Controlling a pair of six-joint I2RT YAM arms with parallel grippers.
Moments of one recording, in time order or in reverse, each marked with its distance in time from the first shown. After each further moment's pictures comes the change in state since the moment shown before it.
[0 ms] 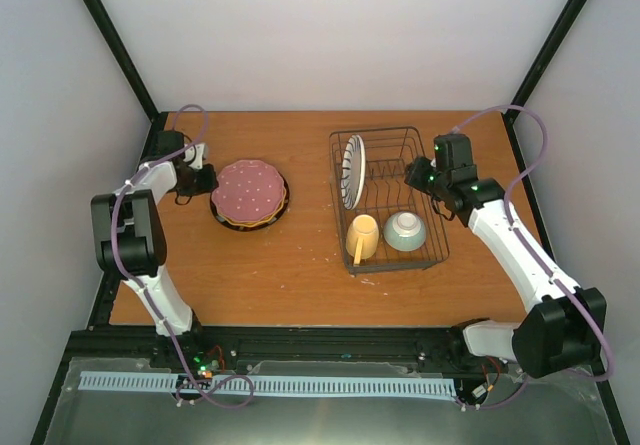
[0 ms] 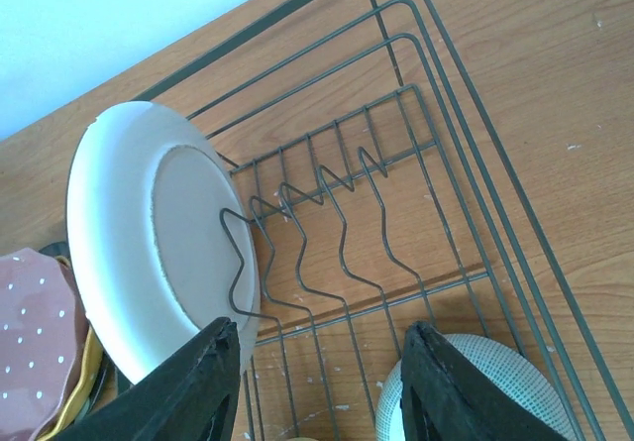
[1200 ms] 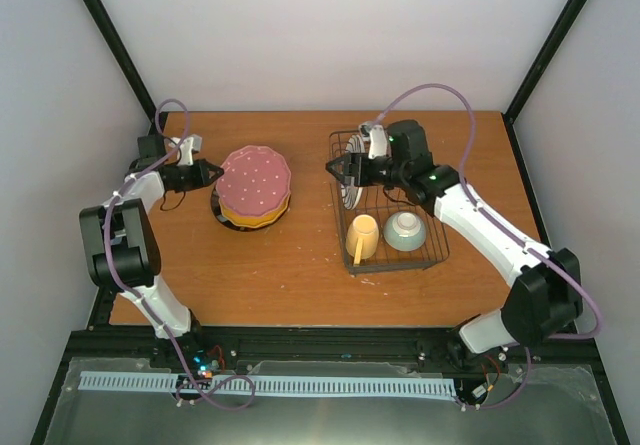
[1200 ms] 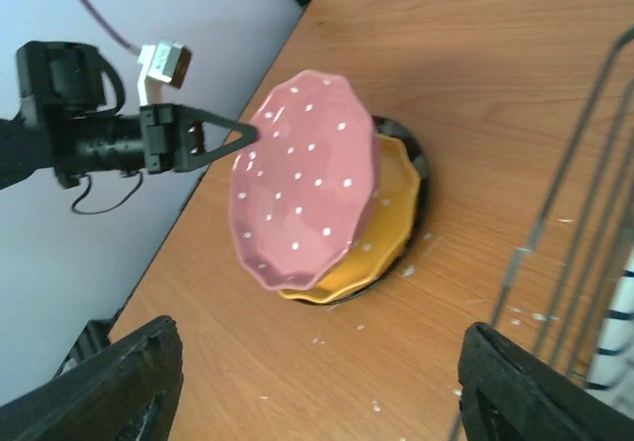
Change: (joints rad) left arm 0.090 -0.096 -0.109 0.196 0.425 0.018; right arm 0.224 0.150 0.119 0.222 -0.440 -0.160
